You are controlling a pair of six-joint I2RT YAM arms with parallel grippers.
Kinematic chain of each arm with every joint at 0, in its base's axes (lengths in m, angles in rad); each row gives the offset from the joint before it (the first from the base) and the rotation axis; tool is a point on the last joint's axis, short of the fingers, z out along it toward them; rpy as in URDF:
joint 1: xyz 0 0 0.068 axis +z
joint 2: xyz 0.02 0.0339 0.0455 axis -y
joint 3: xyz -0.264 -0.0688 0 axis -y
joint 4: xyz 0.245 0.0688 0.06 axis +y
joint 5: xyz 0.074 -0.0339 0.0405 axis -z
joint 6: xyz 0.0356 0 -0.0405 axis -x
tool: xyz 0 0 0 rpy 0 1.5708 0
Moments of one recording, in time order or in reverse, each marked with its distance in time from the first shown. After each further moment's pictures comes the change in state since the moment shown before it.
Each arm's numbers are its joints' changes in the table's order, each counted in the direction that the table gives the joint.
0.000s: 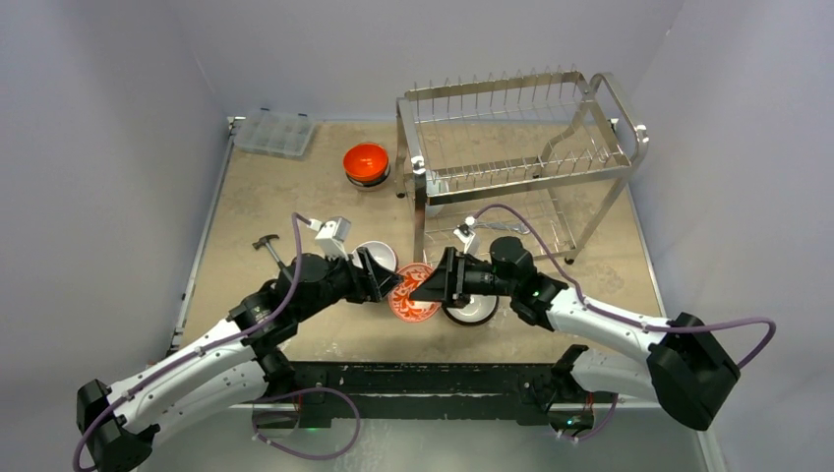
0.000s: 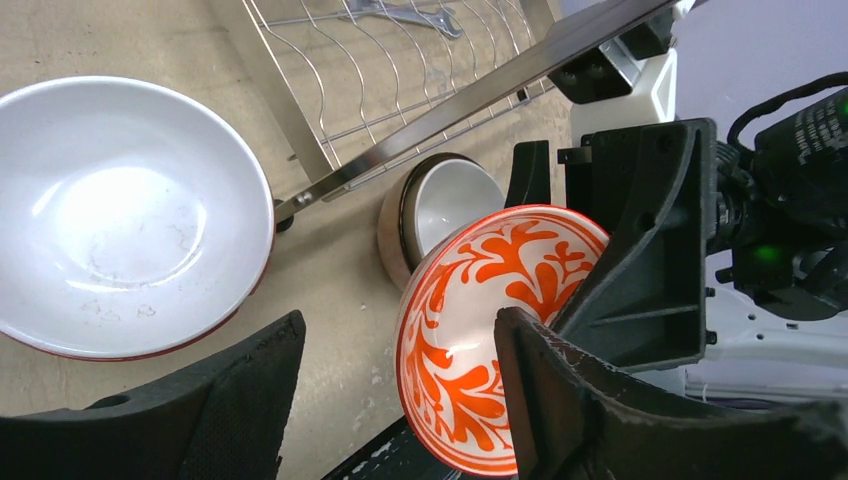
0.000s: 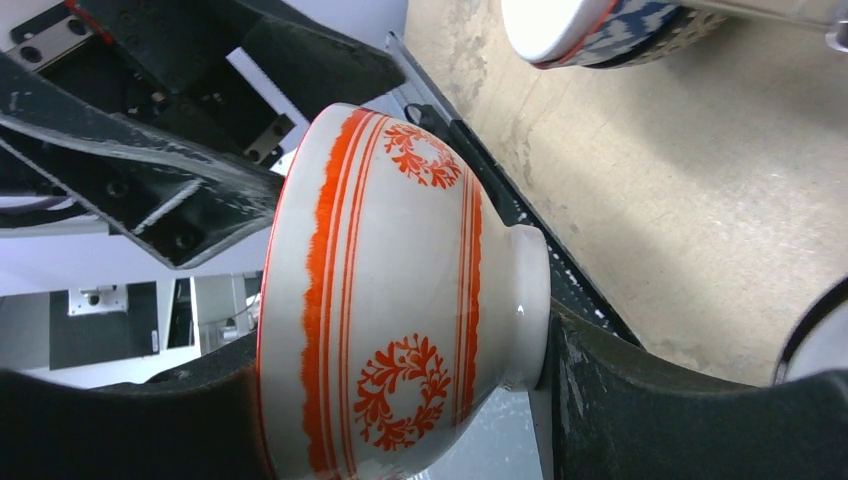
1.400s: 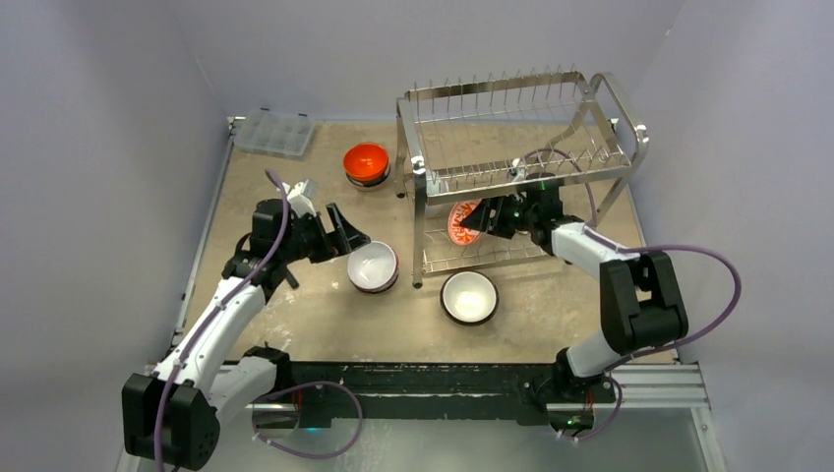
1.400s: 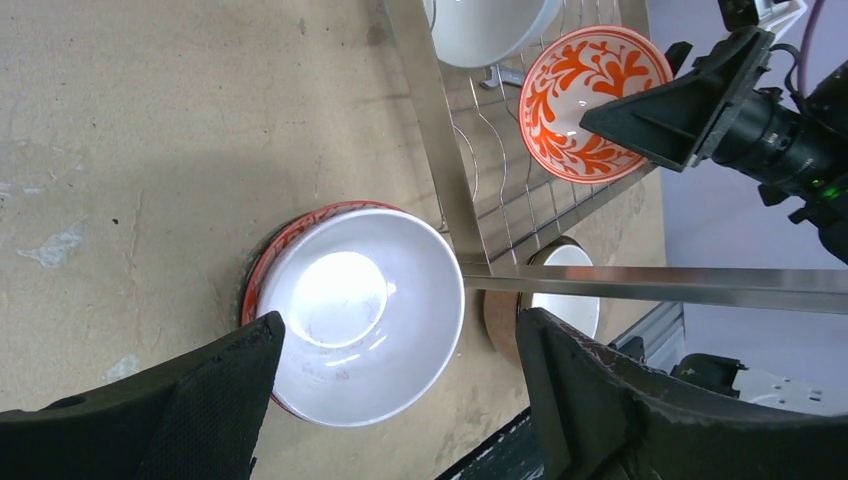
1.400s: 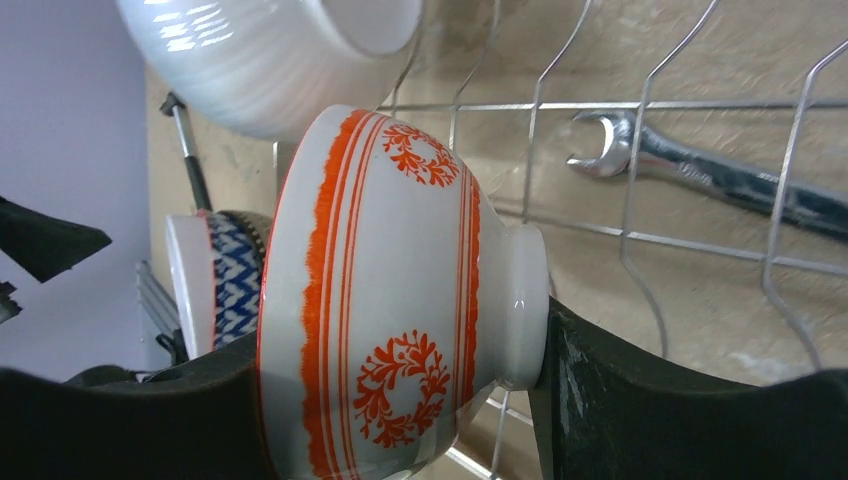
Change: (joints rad) left arm 0.611 -0.265 0.130 0.071 0.465 -0.179; right arm -0.558 -0.381 0.325 0.278 0.018 0.587
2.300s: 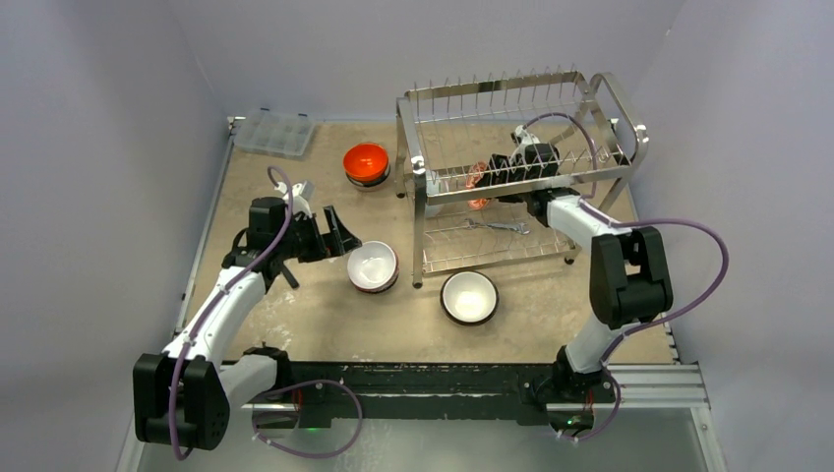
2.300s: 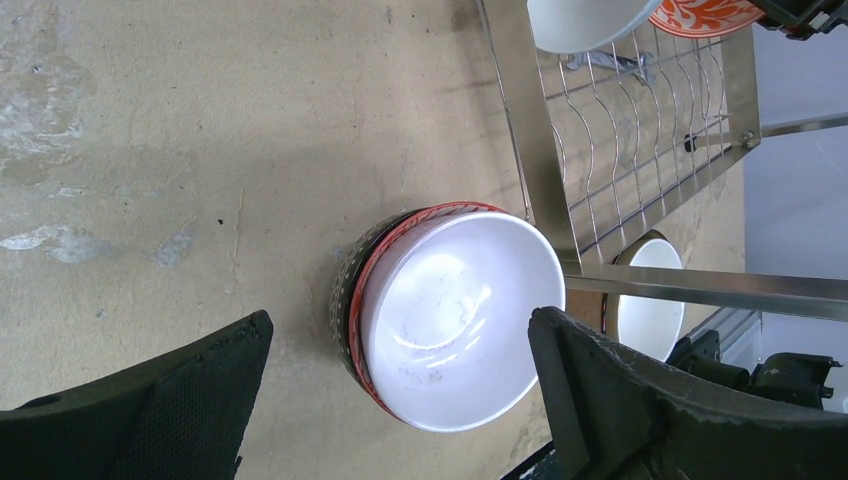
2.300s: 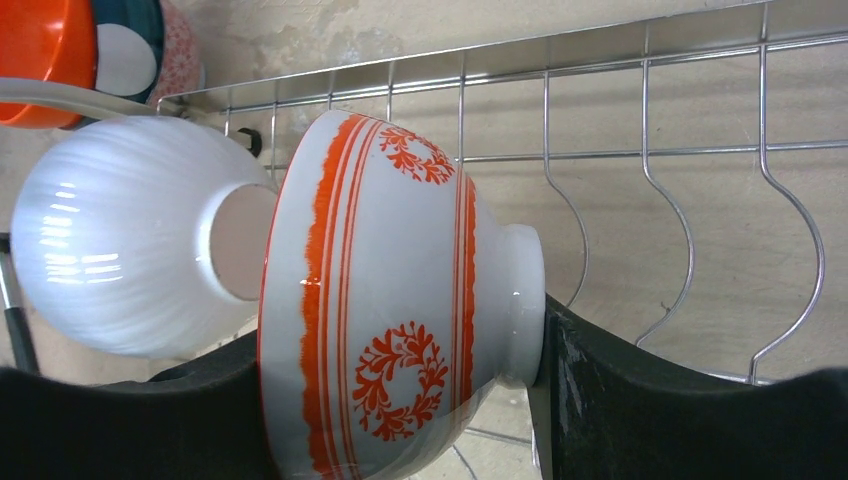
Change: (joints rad) left arm 0.135 -0.108 -0.002 0.013 0.077 -0.188; right arm -0.029 -0.179 0.260 0.000 0.290 0.209
